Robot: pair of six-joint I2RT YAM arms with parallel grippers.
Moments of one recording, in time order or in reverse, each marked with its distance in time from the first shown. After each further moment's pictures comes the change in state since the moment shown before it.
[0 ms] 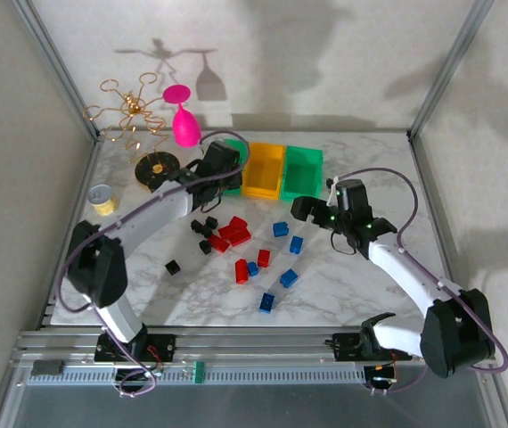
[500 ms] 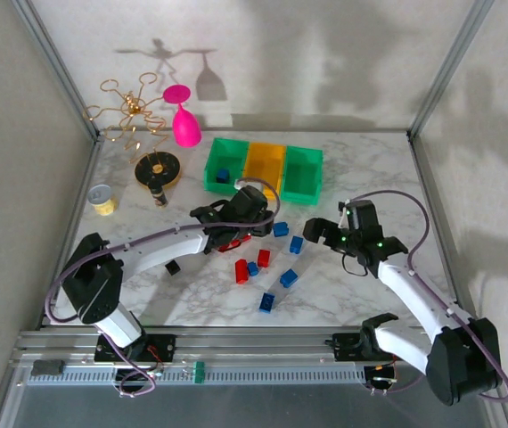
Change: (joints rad) left arm -0.260 -0.052 -0.201 0.100 0.075 0.048; right arm -0.068 -0.160 -0.153 -0.146 -0.017 0.021
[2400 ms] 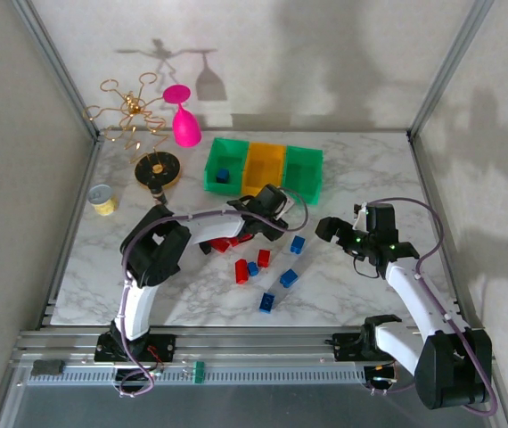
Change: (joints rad) left arm 0.061 0.421 0.206 0.106 0.184 0.524; right arm -0.177 -0.026 -0.041 0.003 -0.164 -0.014
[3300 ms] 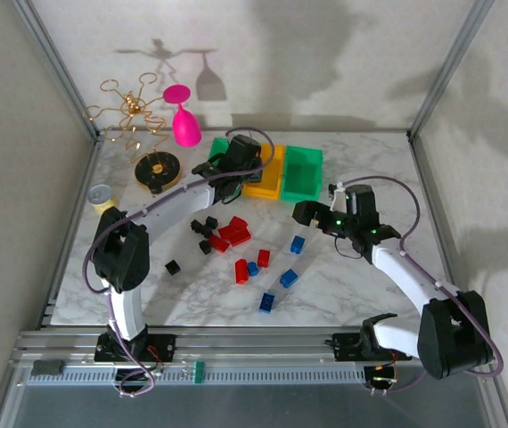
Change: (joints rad) left arm 0.169 -0.148 0.219 -0.123 -0.270 -0.500; right arm 0.171 0.202 0.117 0.284 -0.082 0.030
